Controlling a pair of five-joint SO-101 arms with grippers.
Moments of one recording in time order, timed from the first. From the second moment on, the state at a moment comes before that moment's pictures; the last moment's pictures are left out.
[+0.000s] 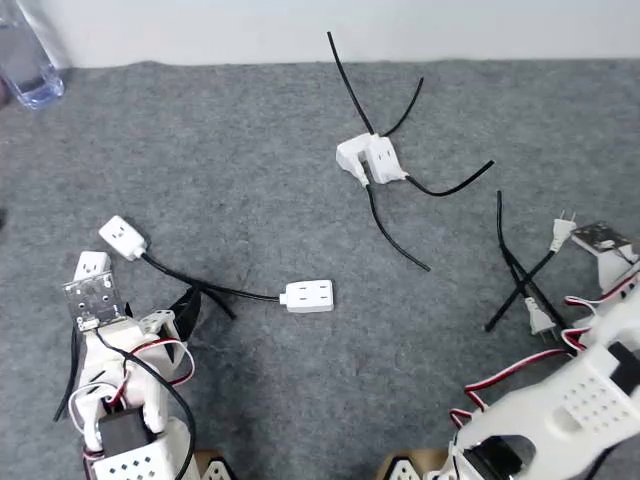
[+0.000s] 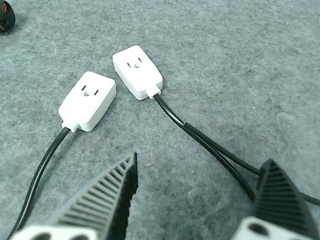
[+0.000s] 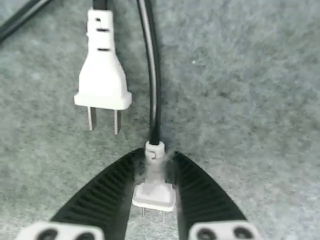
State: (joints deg) left arm -22.4 -103.6 96.7 60.1 10.7; right arm 47.9 26.2 1.0 76.0 69.8
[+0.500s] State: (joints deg) left arm -22.4 -103.6 96.7 59.9 10.7; right arm 48.5 26.7 0.2 80.0 71.9
